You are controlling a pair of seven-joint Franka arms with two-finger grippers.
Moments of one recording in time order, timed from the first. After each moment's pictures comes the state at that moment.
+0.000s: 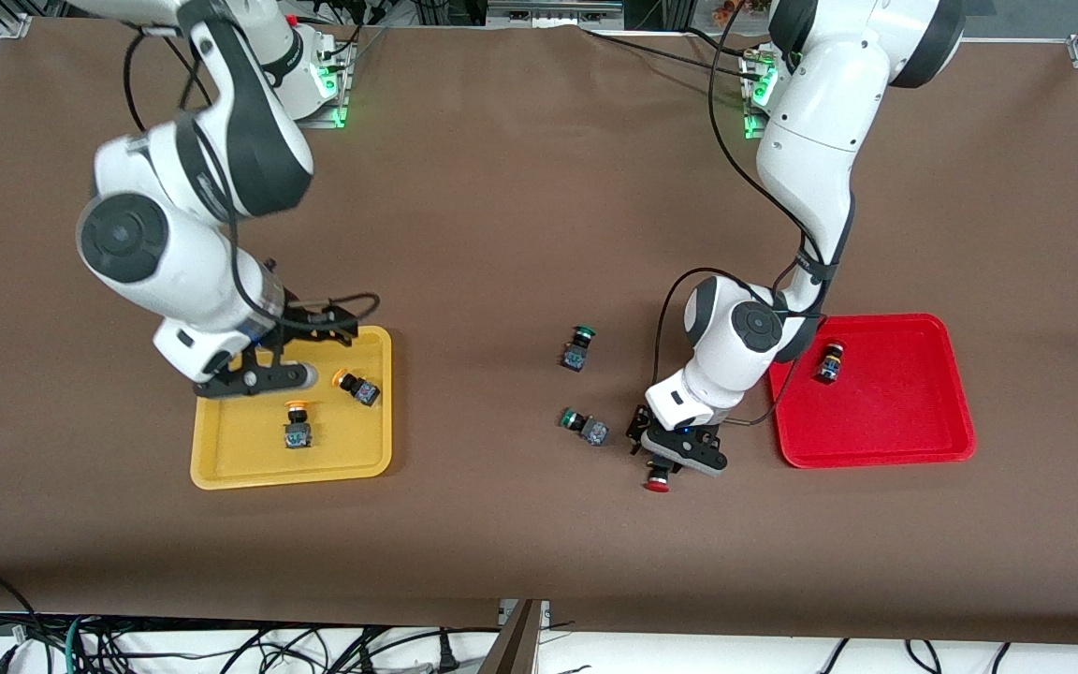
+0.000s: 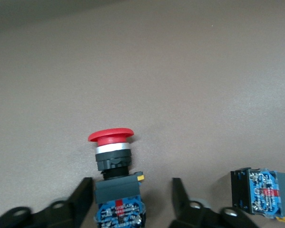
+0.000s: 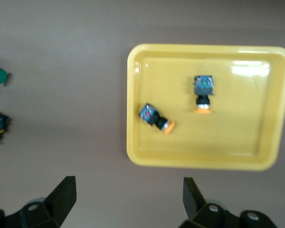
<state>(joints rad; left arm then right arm) -0.43 0.92 0.03 -1.51 -0.32 2.85 0.22 0.29 0.38 0.04 -1.42 0.03 1.75 0.21</state>
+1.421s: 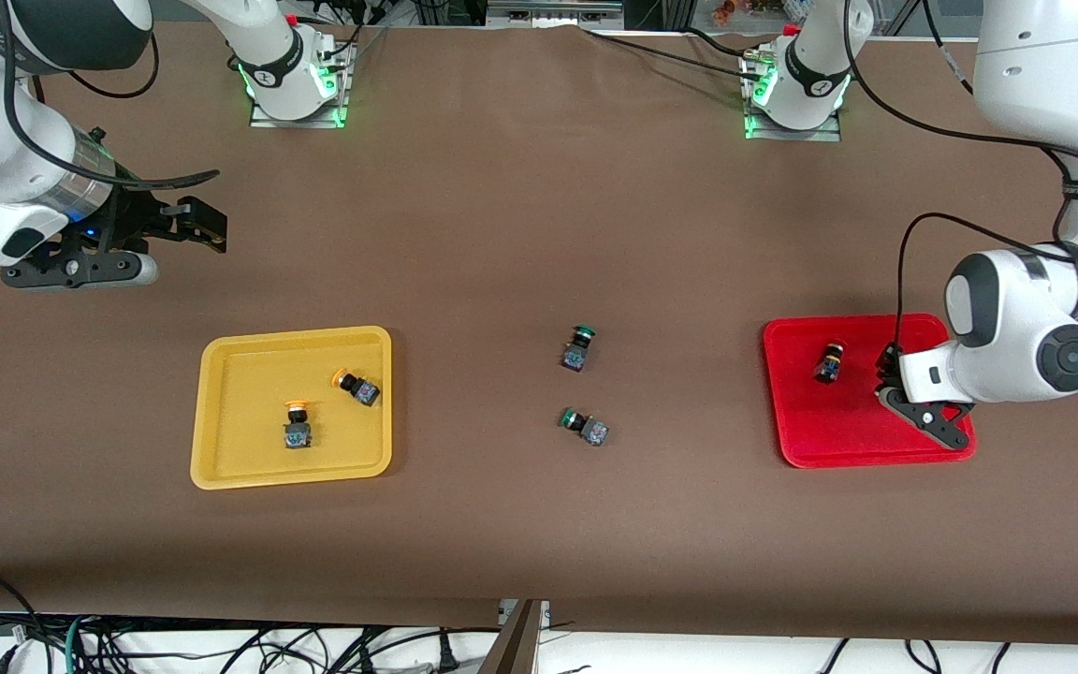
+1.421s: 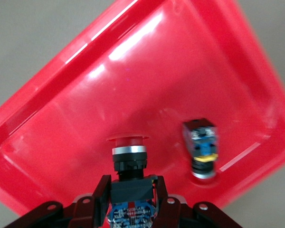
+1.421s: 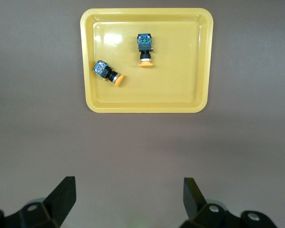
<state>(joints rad) -0.11 0.57 0.23 -1.74 -0.08 2.15 0.76 0.29 0.12 -0.10 -1.55 0.02 1.57 0.10</state>
